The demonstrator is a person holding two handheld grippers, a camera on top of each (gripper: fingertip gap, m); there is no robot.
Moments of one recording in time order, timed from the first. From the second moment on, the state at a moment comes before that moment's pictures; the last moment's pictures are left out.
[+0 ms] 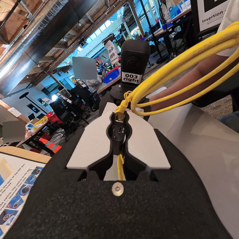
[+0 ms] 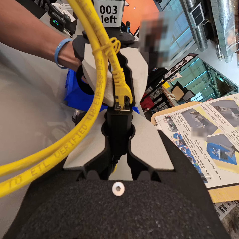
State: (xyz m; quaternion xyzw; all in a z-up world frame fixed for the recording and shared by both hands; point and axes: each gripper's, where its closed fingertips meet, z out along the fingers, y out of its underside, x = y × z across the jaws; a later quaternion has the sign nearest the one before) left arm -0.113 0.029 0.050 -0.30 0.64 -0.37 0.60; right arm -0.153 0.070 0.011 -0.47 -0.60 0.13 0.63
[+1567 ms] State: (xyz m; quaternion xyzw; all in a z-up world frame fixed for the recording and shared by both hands) left arm -0.150 0.065 0.028 -0.76 0.41 -0.37 0.34; right arm -0.139 0.112 -0.017 -0.50 -0.61 -0.11 0.61
